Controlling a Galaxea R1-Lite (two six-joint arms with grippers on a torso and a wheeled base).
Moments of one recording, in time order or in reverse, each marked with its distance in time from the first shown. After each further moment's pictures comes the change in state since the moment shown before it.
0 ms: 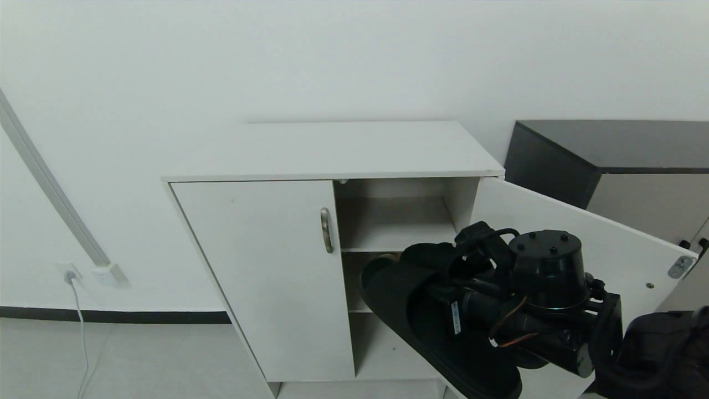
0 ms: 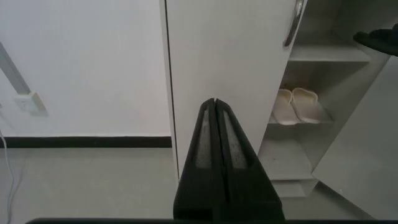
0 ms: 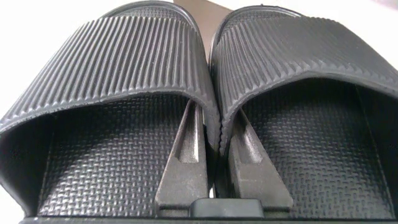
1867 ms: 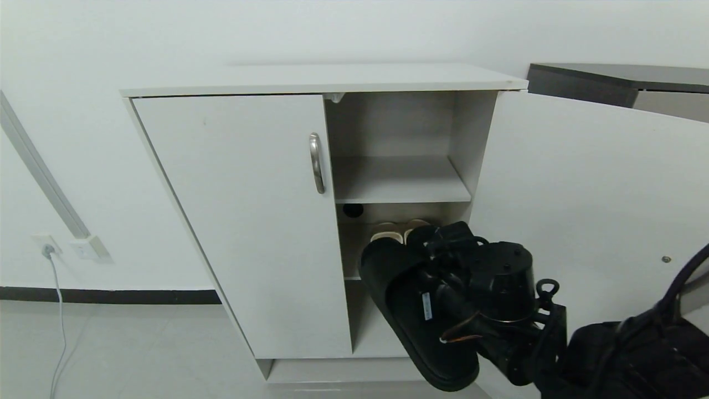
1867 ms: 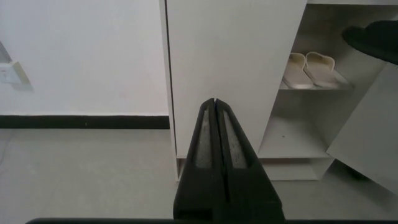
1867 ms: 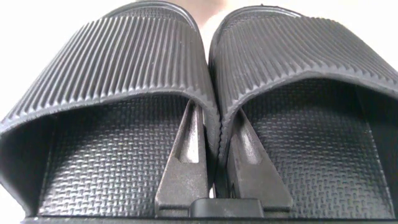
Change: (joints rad) left arm 0.000 0.000 0.000 0.000 0.001 -0.005; right arm 0.094 0.148 -0.092 -0.151 -0.383 -0.041
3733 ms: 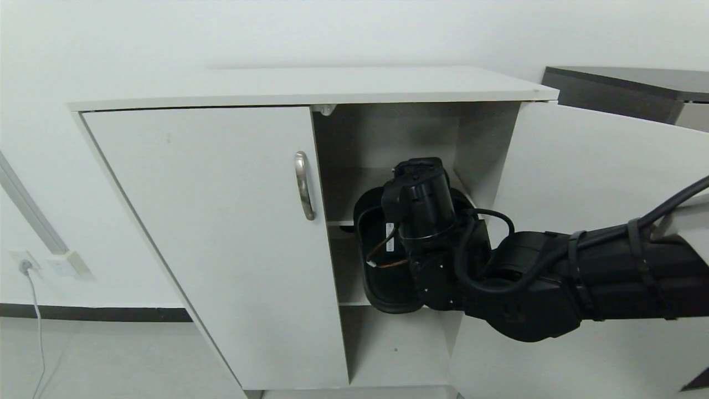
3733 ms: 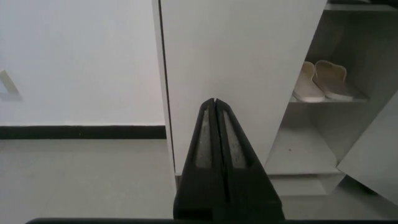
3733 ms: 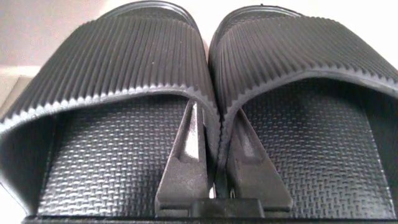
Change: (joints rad) left arm 0.000 0.000 -0.001 0.001 -0.001 0.004; right arm 0.047 0.082 -0.611 0.615 -0.343 0.203
